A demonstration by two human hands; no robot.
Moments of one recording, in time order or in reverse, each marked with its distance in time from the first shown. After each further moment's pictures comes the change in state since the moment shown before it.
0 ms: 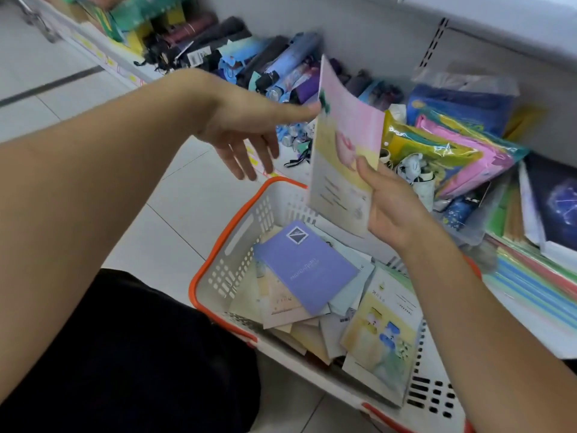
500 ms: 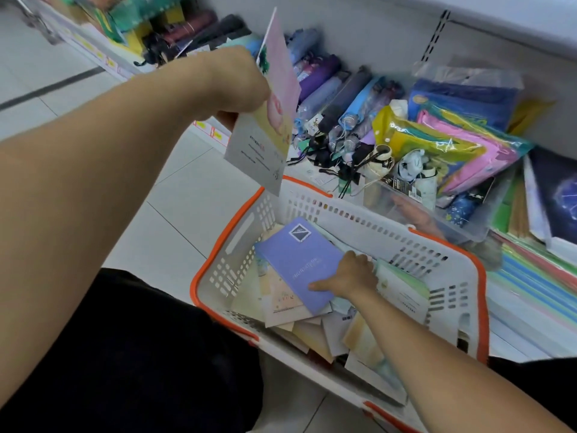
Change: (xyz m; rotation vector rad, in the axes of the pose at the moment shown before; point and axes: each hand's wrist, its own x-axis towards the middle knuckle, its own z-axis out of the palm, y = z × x) left_hand 0.004 0.008 -0.007 -0.013 0.608 0.043; right_hand 0.012 0.144 -0.078 -1.661 0.240 0.513
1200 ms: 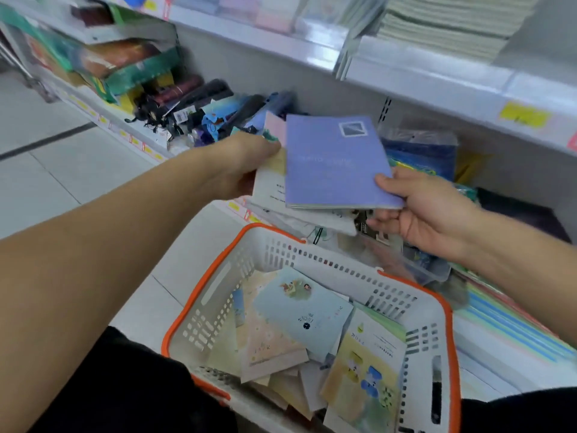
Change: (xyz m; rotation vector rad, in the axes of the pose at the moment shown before) left_hand -0.003 0.038 0.032 -0.891 -0.202 -0.127; right_hand -0.123 0.002 -0.243 1.374 -0.157 -0.411
